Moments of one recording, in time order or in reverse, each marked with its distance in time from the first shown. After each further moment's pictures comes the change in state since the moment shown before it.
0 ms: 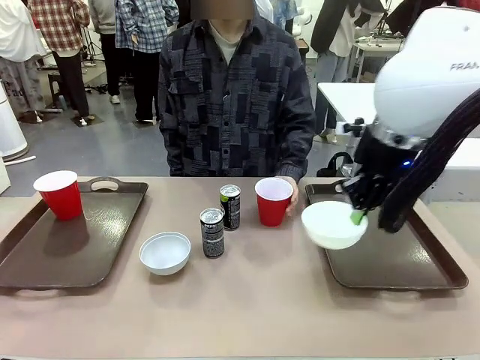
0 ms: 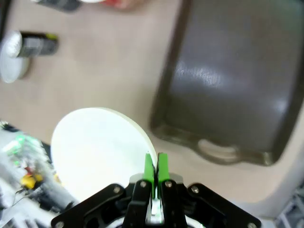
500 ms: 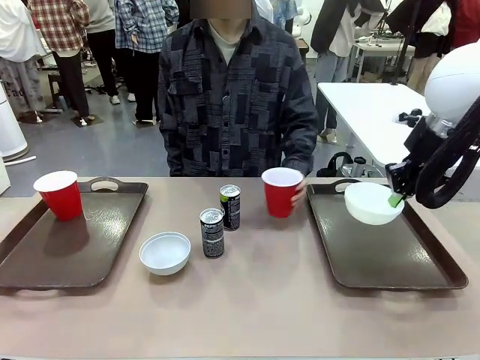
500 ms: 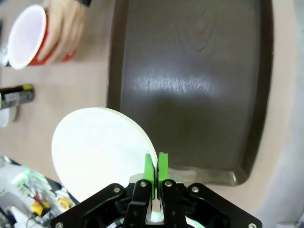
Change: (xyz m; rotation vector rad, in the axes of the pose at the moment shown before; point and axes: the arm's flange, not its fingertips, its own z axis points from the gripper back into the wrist) left arm 0.000 0.000 0.000 0.000 0.000 0.000; right arm 0.020 -0.100 0.000 0.033 -0.110 -0.156
